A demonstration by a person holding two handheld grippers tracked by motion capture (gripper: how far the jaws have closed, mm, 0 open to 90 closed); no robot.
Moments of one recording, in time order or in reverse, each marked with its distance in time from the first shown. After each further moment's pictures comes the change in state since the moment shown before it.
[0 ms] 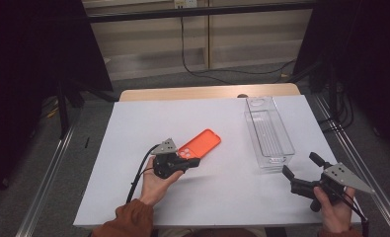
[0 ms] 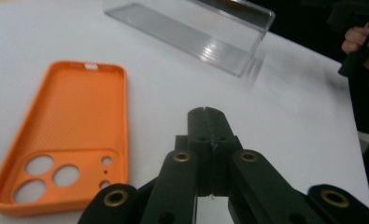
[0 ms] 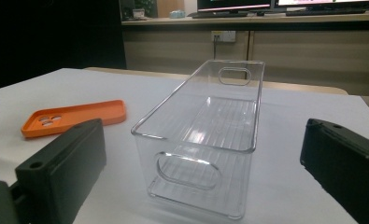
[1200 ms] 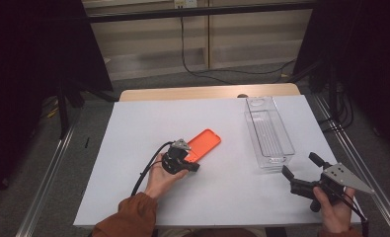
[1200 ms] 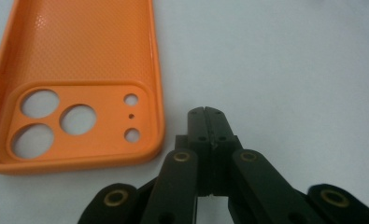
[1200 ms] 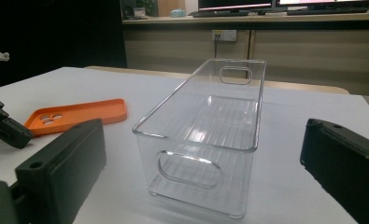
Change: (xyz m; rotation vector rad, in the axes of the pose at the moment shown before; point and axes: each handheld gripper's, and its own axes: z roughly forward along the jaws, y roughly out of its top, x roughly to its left) left arm 0.021 0.000 0.034 0.331 0.097 -0.020; right arm 0.000 0.000 0.000 0.004 0.001 -0.003
